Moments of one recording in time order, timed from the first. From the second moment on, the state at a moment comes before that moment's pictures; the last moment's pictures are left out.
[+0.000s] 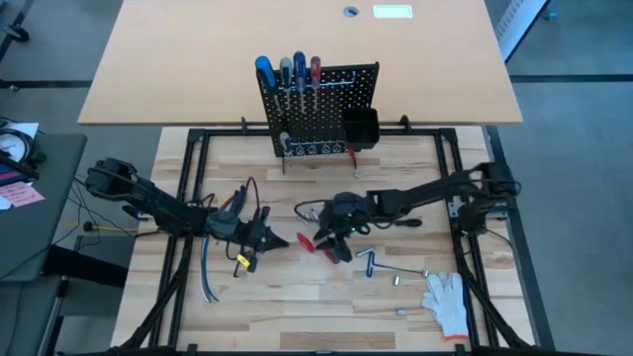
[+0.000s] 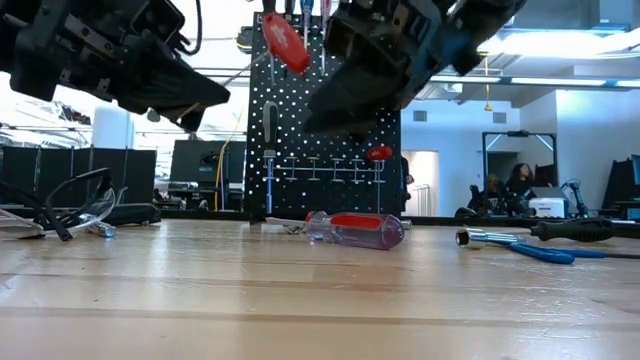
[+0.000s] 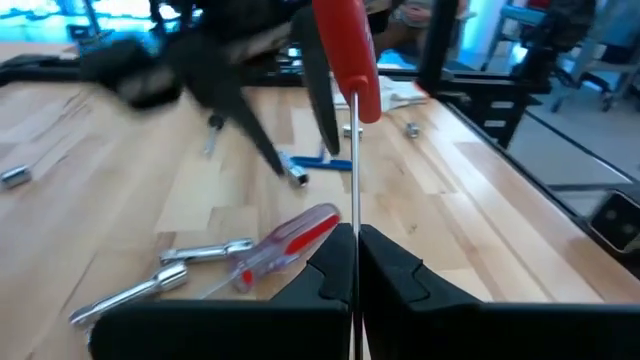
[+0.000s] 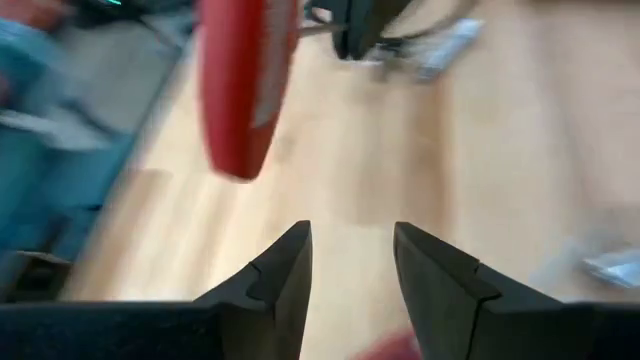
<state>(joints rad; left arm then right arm) -0.26 1.33 0.28 0.88 -0.12 -0.08 0.06 1.74 1.03 0.10 -0.28 0.18</state>
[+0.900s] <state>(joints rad) -0.26 1.33 0.28 1.02 -0.37 -0.19 0.33 1.77 0.95 0.34 0.71 -0.07</state>
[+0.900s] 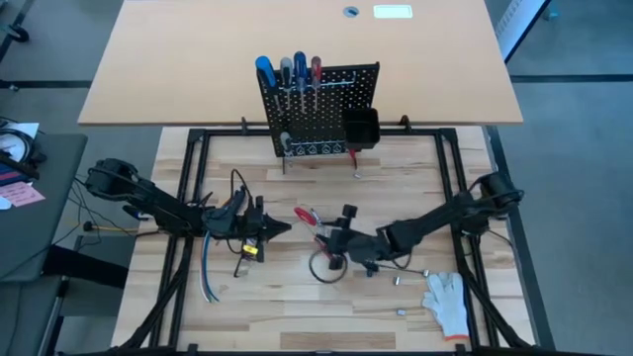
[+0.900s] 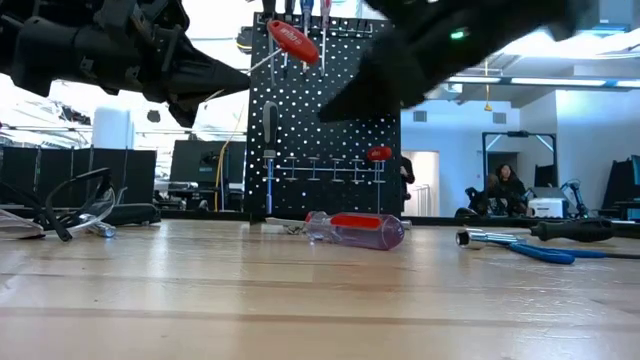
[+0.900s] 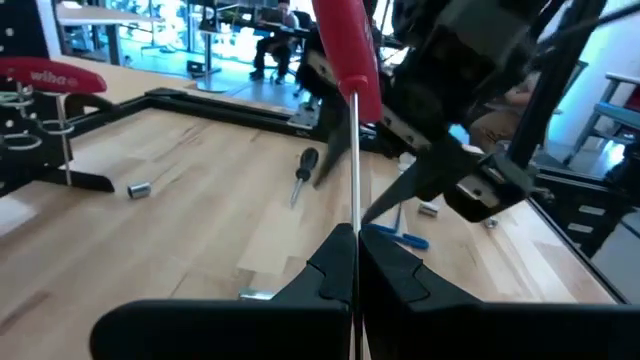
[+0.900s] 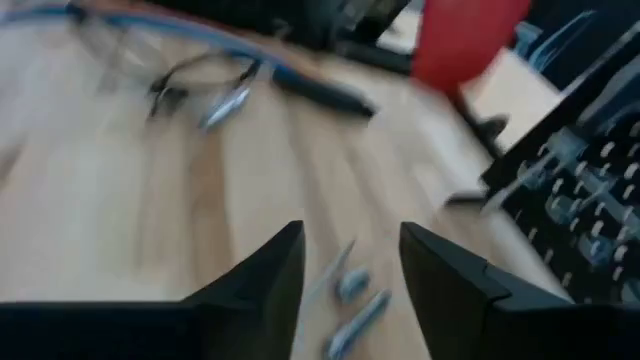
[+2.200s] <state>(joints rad) -0.26 1.33 0.28 1.00 -0.47 -0.27 0.30 1.96 1.40 0.02 1.15 -0.41</state>
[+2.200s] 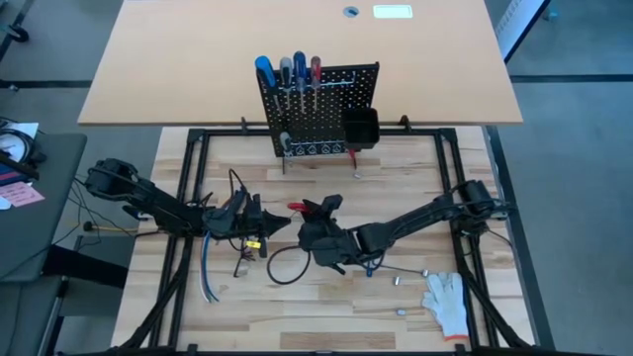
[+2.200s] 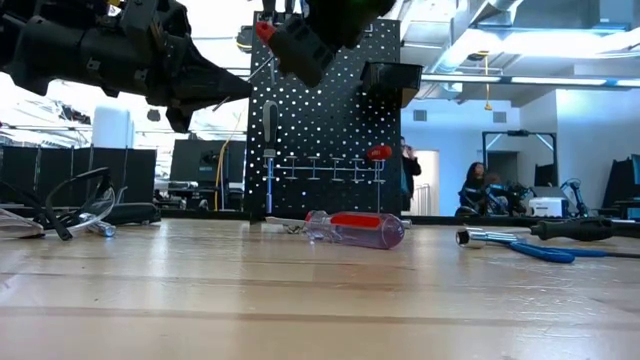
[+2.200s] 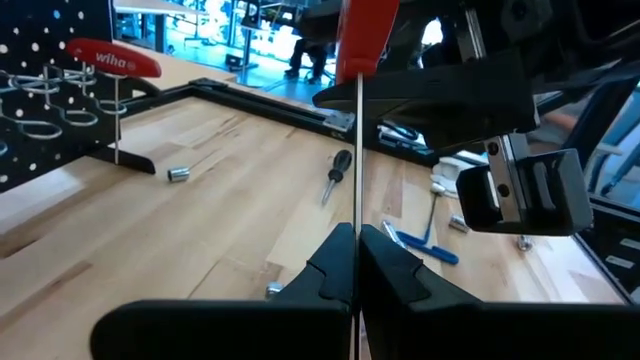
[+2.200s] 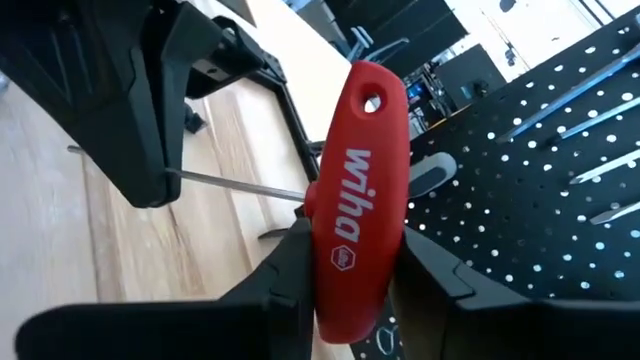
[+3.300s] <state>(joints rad) -0.25 1.31 0.28 0.75 -0.47 -0.27 0.02 1.95 1.40 -0.39 1.54 -0.55</state>
